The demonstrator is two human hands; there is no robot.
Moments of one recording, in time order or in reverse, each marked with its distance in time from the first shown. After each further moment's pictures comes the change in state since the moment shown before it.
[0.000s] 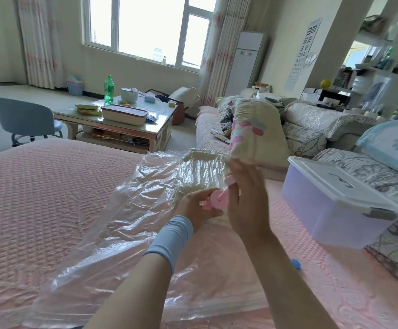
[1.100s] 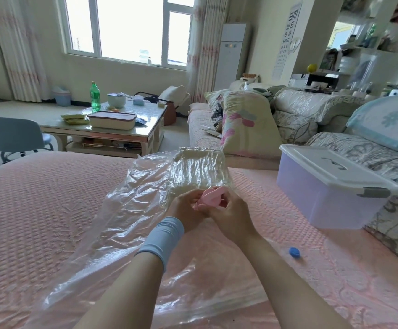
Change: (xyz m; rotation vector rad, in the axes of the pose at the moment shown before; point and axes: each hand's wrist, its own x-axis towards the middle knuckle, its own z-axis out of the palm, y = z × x) left_hand 0.002 0.001 0.001 0.089 -0.032 -0.025; right_hand -0.042 0.045 0.035 0.545 -0.233 0.621
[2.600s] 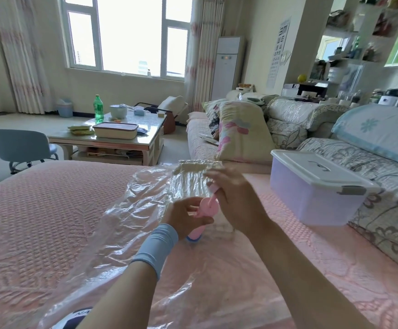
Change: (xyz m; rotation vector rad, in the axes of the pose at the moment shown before) left_hand -0.057 0.033 -0.016 0.019 -0.013 0.036; right_hand -0.037 -0.111 -0.047 -0.571 -0.022 -0.557
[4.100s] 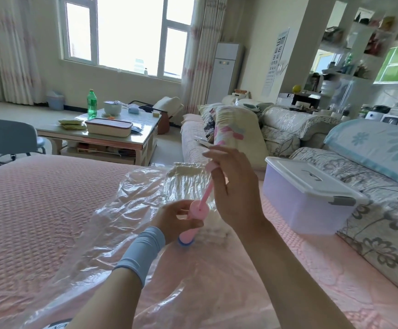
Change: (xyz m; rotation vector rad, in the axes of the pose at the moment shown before) left_hand 0.002 -0.013 -0.012 -0.066 -0.052 0.004; right_hand 0.027 -0.024 -0.004 0.010 0.365 -0.131
